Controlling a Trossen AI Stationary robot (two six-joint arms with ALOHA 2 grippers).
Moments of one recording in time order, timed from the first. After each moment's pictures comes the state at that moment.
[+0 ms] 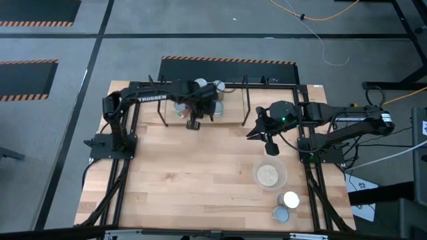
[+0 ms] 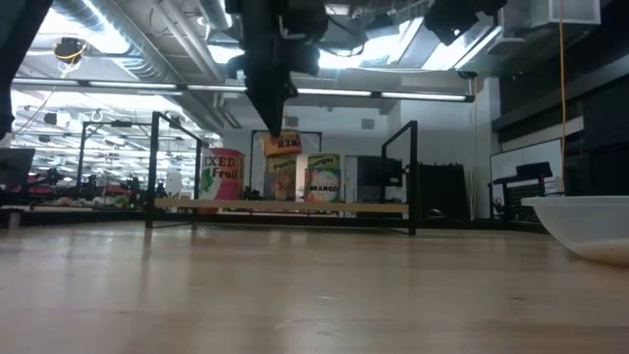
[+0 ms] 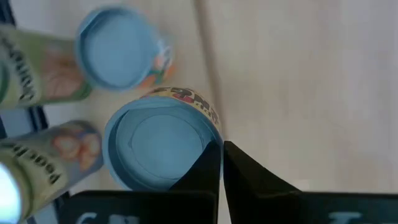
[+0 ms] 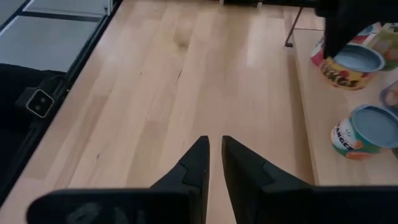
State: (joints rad) left arm 0.29 1.82 1.66 -1.11 -0.03 0.46; right arm 0.00 1.12 1.06 -0.61 -0.16 -0.08
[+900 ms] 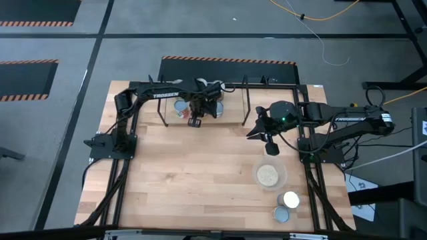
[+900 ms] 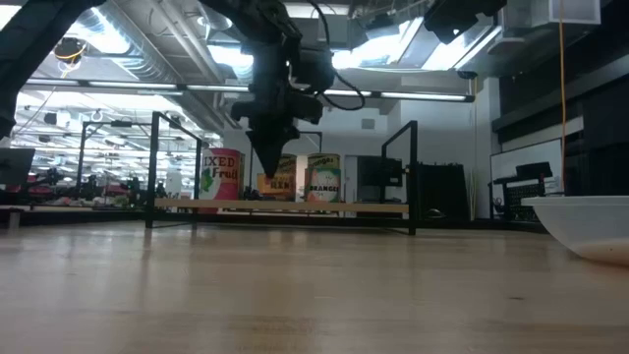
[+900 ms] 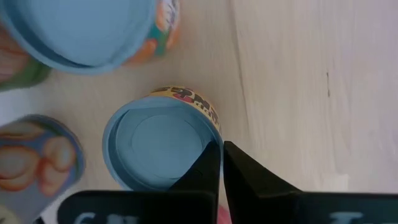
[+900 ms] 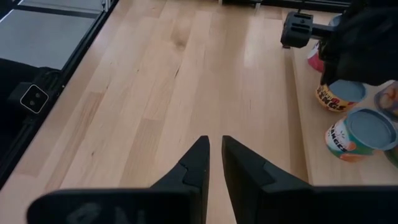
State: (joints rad) left arm 0.39 1.98 1.65 -1.10 -0.02 0.55; right arm 0.00 1.12 1.06 -0.62 -0.15 -0.11
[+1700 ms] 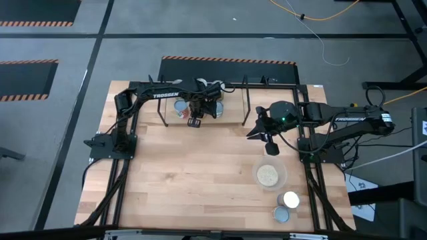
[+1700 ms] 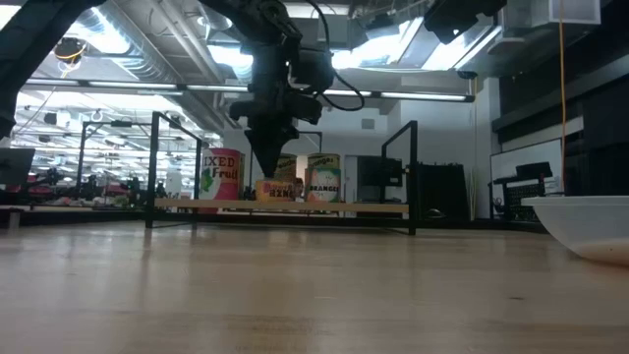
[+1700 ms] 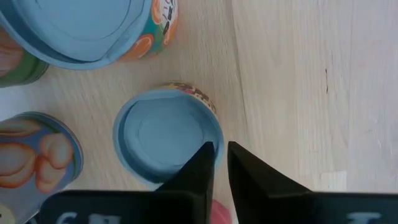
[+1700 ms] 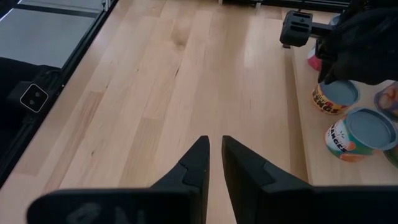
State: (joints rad) left arm 0.39 1.98 1.65 -1.11 -0.02 0.55; right arm 0.00 1.12 1.06 -0.62 -0.15 -0.11
